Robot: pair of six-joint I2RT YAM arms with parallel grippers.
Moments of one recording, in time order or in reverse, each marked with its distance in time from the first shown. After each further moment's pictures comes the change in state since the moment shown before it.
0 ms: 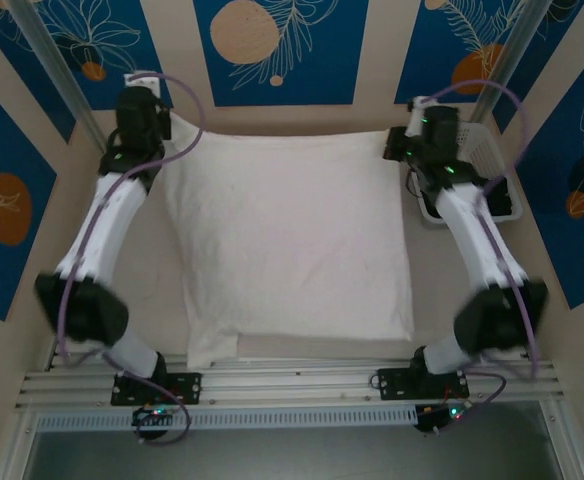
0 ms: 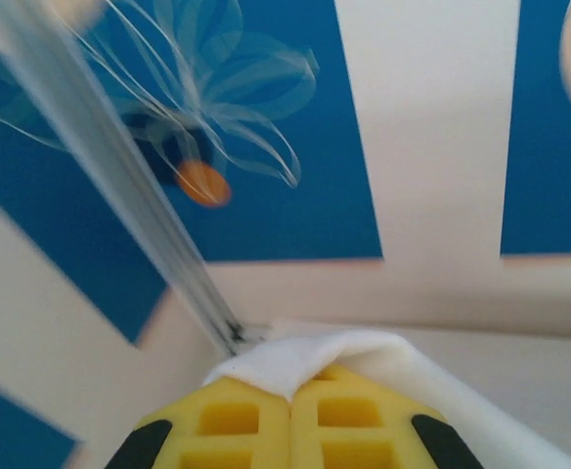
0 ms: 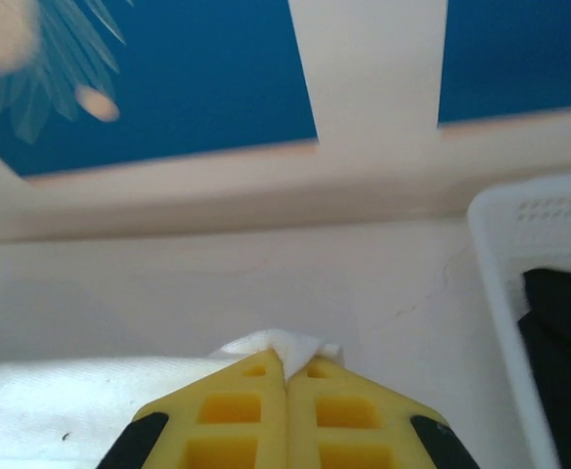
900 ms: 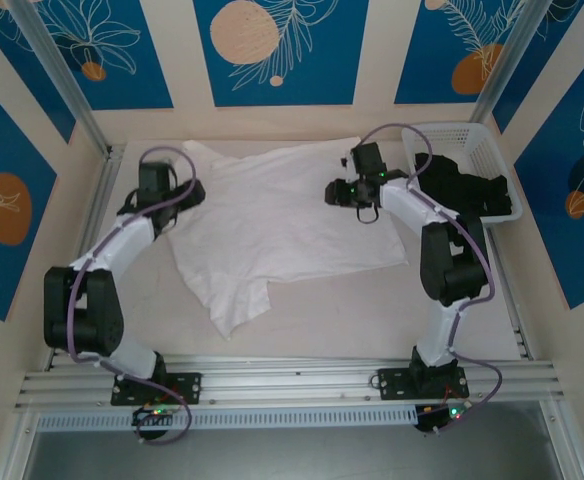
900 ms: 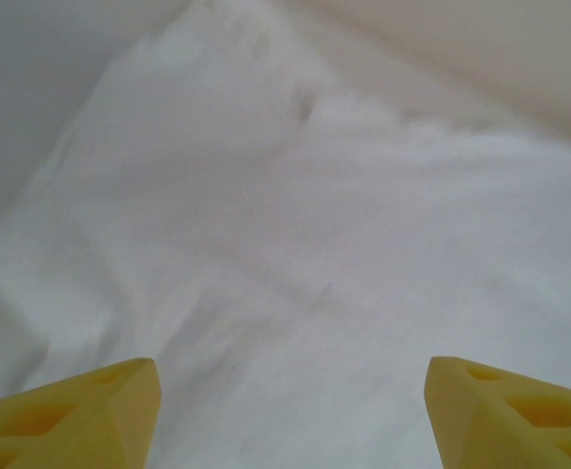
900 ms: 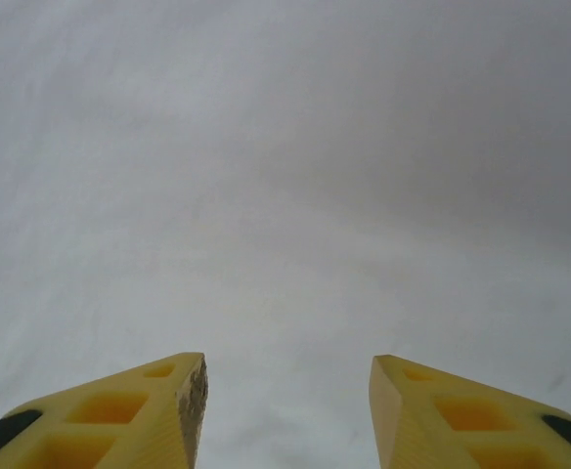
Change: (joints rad) left arm 0.050 -0.186 -0.686 0.081 0.472 -0.588; right arm 0.207 0.243 -0.113 -0.145 -0.151 0.106
